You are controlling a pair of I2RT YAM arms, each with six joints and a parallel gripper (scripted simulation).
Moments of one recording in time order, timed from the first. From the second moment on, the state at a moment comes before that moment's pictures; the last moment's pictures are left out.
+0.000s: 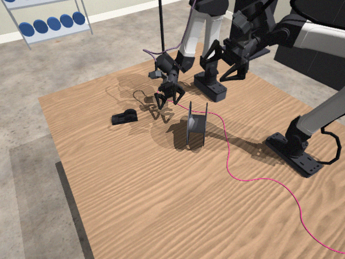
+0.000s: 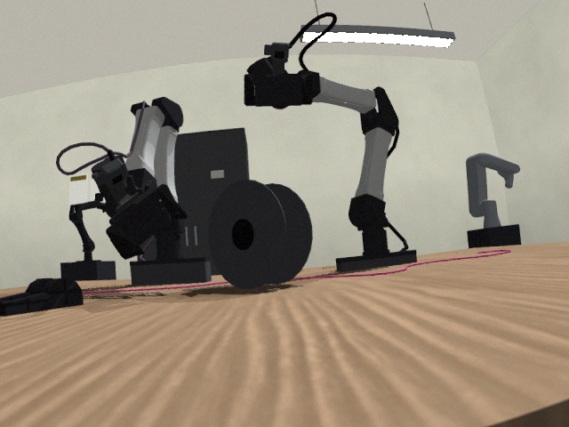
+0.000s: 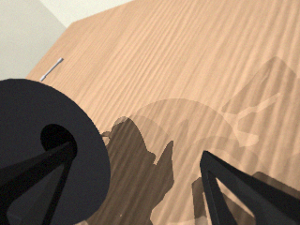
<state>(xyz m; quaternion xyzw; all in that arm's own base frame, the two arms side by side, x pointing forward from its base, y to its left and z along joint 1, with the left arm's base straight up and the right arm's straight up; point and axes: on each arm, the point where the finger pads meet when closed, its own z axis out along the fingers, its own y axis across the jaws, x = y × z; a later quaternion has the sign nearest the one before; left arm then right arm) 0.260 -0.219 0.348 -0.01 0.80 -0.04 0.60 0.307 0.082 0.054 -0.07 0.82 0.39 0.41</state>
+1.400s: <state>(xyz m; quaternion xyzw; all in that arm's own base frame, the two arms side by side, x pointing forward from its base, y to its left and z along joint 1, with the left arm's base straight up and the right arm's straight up) 0.246 -0.226 0.402 0.03 0.80 -0.12 0.59 0.389 0.050 0.151 -0.07 0.81 0.31 0.49</state>
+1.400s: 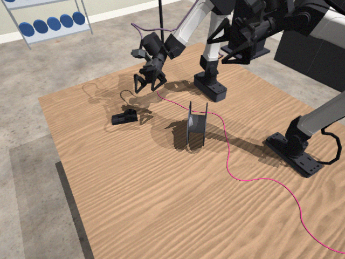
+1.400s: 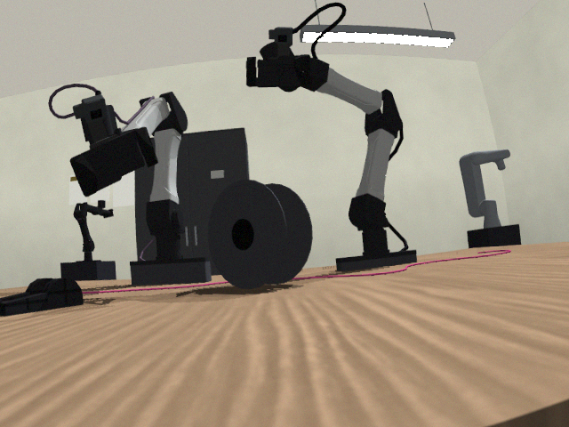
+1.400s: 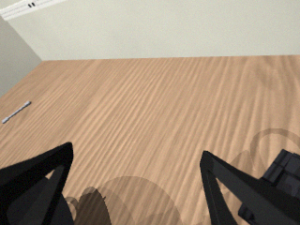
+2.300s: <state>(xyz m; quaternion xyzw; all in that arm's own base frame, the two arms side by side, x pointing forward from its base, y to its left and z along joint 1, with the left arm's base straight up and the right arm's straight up) 0.187 -0.213 0.501 0.18 0.75 -0.25 0.59 0.403 -0.001 0.392 -0.04 0.77 0.14 0.62</state>
